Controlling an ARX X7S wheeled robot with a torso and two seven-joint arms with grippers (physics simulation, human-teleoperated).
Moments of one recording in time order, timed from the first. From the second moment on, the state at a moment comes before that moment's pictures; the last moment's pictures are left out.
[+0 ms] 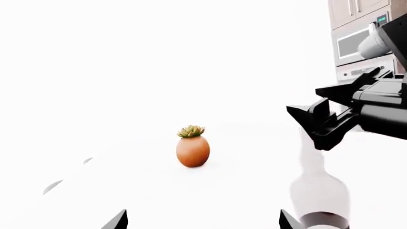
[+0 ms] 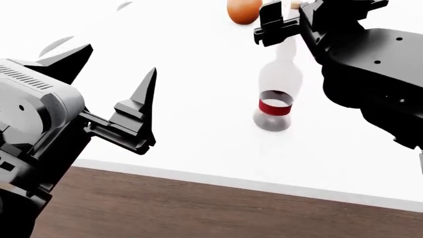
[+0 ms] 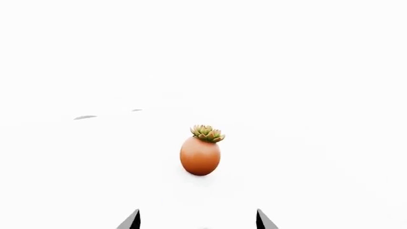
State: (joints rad) left arm -0.81 -0.88 0.20 0.85 -1.36 -0.72 -0.61; right arm 1.47 0.59 -0.81 -0.07 1.07 0.75 0.63
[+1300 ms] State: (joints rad) left arm -0.94 -0.92 0.19 0.88 -1.51 -0.73 -0.70; right arm 1.74 0.72 -0.65 -0.31 1.34 1.00 0.82
